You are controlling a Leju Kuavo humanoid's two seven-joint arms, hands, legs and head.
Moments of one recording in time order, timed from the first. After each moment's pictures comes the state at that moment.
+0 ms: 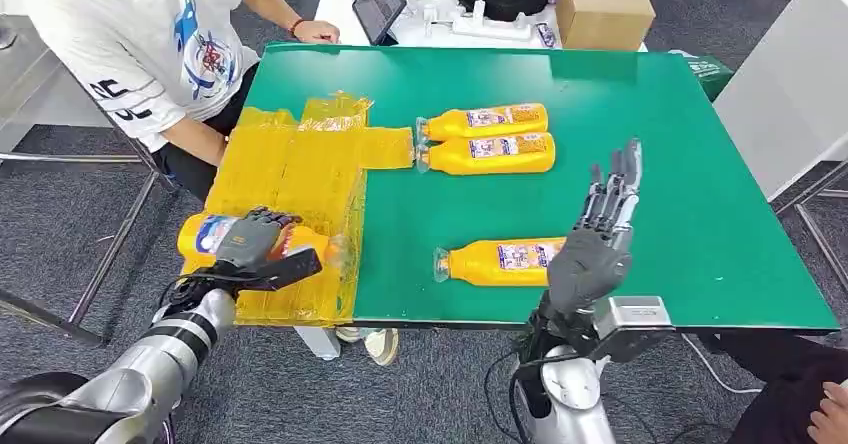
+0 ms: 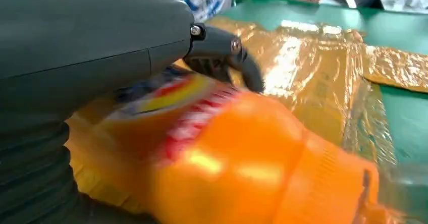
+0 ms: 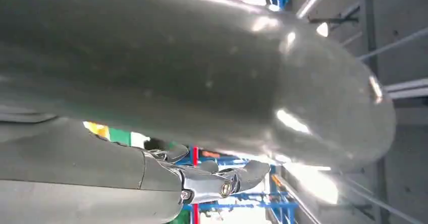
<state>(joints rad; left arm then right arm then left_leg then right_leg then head) -0.67 0.00 -0.16 -0.43 -1.08 0.26 -0.40 -0.07 0.20 0.29 -1.71 0.05 -0.43 -0.70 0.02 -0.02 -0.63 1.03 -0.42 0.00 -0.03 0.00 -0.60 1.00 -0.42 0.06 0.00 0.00</state>
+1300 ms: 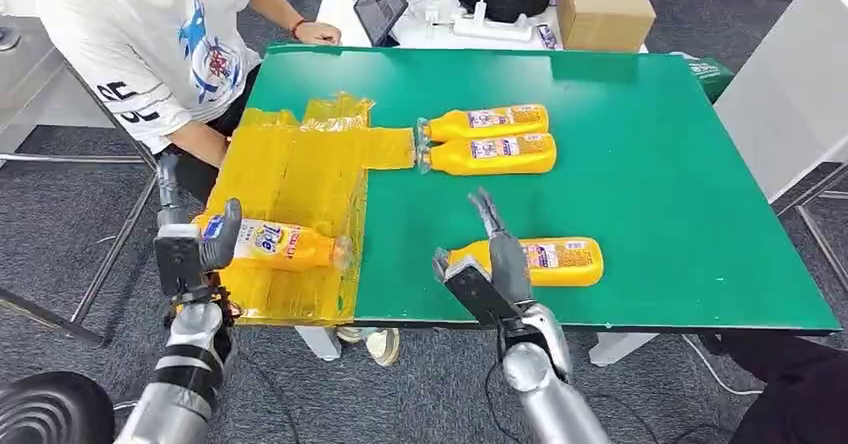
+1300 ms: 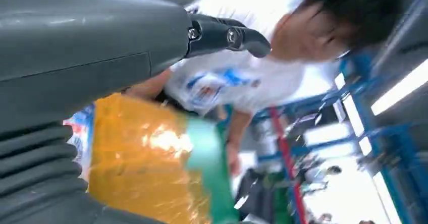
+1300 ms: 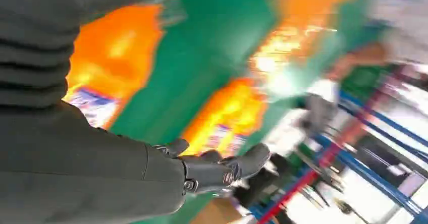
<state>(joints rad) -0.35 -0.14 0.05 -1.07 -0.24 0.52 -0.70 -0.20 0.09 0.30 -1.22 0.63 -0.31 -0.35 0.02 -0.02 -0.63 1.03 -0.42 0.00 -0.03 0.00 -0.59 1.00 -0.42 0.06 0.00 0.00</state>
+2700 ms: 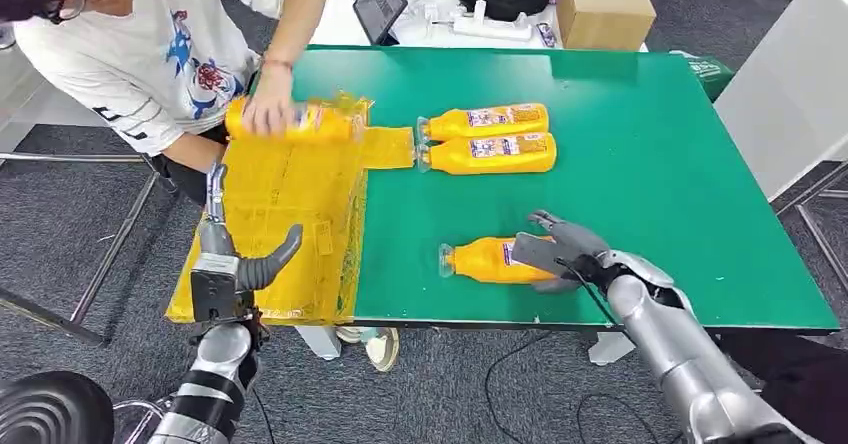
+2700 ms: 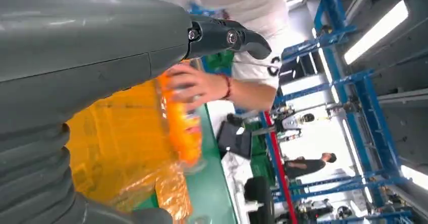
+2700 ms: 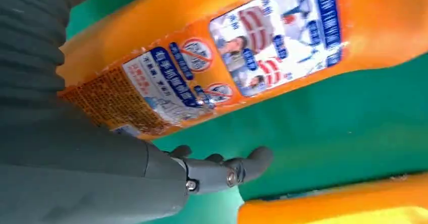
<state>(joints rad) -0.28 -0.16 -0.13 -1.15 -0.22 0.47 -0.70 -0.53 -0.31 0.45 -0.89 0.64 0.25 -0.19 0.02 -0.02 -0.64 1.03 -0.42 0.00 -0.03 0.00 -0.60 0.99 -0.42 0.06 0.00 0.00</state>
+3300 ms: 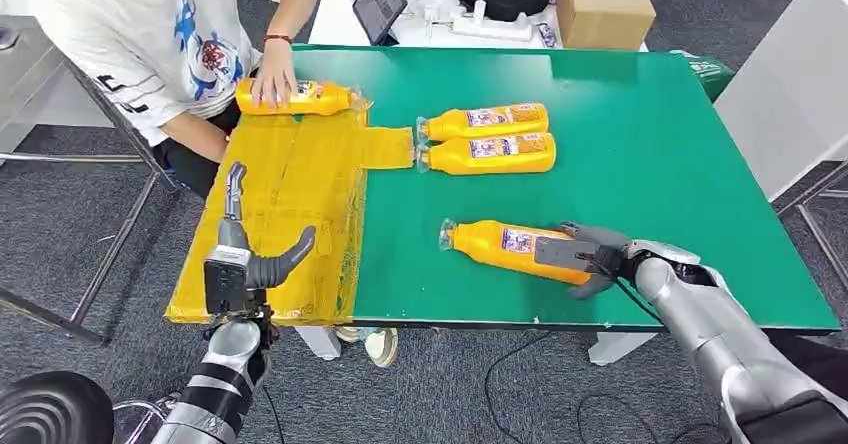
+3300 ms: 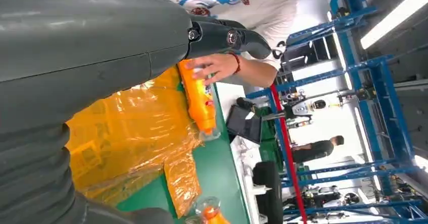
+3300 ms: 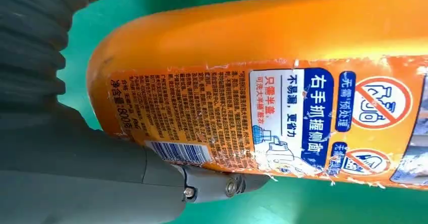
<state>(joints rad) -0.32 -0.17 -0.14 -1.06 -0.18 0.45 -0.70 -0.64 -0.43 0.63 -0.81 0.60 0.41 -0.14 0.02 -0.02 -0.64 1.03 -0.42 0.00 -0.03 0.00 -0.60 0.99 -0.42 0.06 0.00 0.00</state>
